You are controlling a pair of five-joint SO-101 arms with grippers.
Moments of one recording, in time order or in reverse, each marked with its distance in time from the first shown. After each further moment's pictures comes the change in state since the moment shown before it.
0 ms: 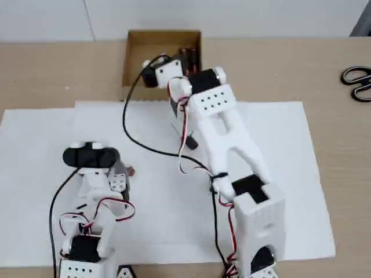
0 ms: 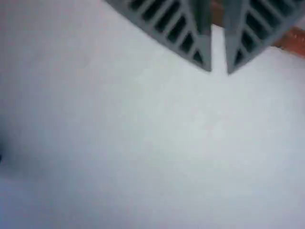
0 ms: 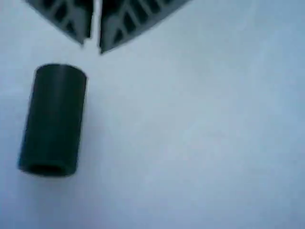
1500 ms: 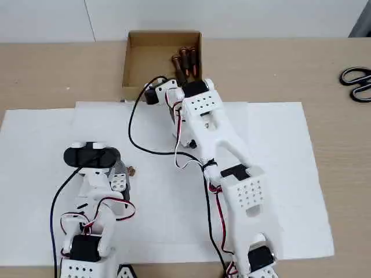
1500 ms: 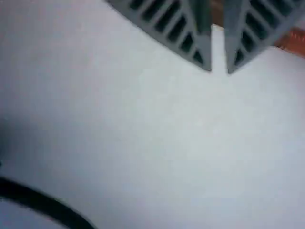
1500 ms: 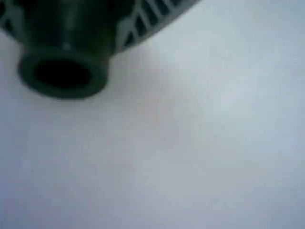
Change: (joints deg) left arm 0.0 0.0 0.0 0.0 0.0; right arm 0.4 14.5 -6.1 -3.1 4.0
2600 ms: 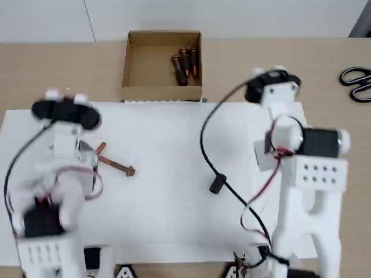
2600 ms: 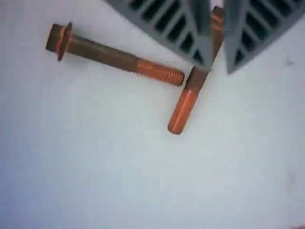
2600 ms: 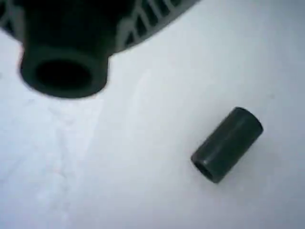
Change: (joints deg) left arm -11.4 47.6 -60.6 29.4 -23.0; right arm 29.5 -74.3 54.1 4.2 -2.5
